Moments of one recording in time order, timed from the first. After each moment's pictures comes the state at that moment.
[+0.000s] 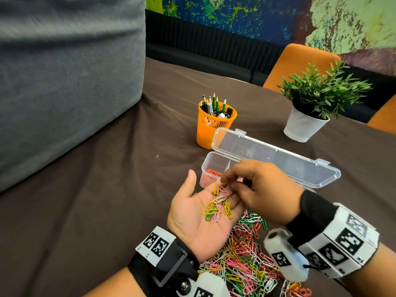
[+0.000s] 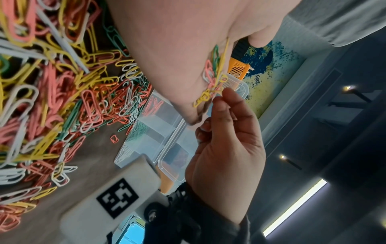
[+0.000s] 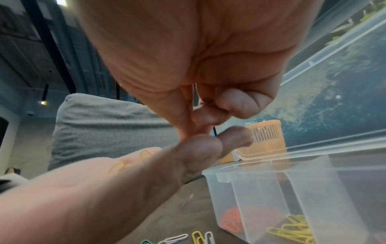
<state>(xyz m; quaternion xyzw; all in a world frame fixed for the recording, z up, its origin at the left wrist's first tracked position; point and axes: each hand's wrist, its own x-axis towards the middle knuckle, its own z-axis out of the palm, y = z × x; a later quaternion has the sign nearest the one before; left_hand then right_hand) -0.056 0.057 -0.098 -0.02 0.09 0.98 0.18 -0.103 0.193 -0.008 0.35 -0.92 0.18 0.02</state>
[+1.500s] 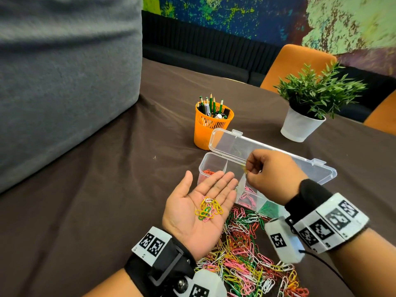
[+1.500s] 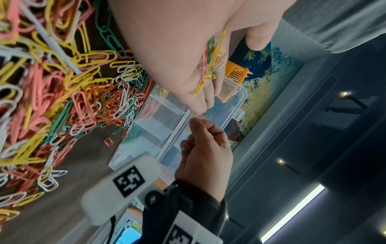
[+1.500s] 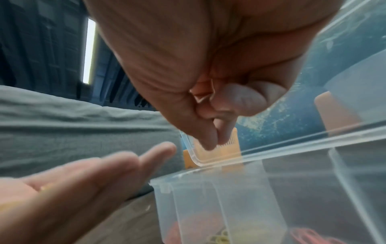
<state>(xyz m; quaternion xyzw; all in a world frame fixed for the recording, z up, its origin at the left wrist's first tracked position) -0.061 0.052 -0.094 -0.08 0.08 0.98 0.14 -0.135 0.211 -0.008 0.17 -0.97 0.17 0.06</state>
